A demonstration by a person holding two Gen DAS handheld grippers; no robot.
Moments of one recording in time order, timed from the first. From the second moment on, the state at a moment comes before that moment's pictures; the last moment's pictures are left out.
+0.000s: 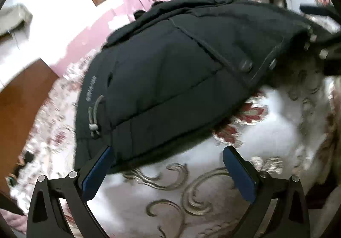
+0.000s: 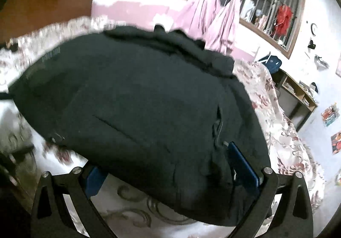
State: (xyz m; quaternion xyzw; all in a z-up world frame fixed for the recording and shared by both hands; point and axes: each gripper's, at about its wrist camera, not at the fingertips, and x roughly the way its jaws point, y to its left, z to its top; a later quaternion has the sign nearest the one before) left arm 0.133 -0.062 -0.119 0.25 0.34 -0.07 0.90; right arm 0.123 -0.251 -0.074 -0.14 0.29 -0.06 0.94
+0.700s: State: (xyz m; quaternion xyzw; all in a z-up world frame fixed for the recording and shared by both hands) left arm 0.174 -0.036 -0.123 0.29 0.30 0.05 0.91; right arm 0.136 -0.243 -0.095 -0.16 0.38 -0.08 0.91
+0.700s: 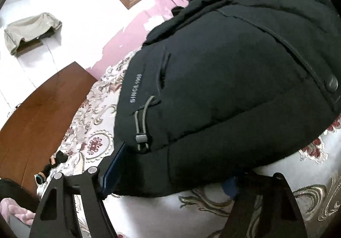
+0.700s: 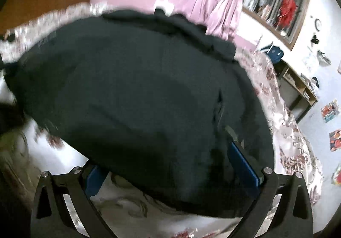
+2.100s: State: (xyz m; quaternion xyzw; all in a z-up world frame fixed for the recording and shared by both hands) left arm 0.129 -0.032 -0.031 0.25 0.16 0.04 0.95; right arm 0.099 -0.285 -0.047 -0.03 0.27 -0.11 0.96
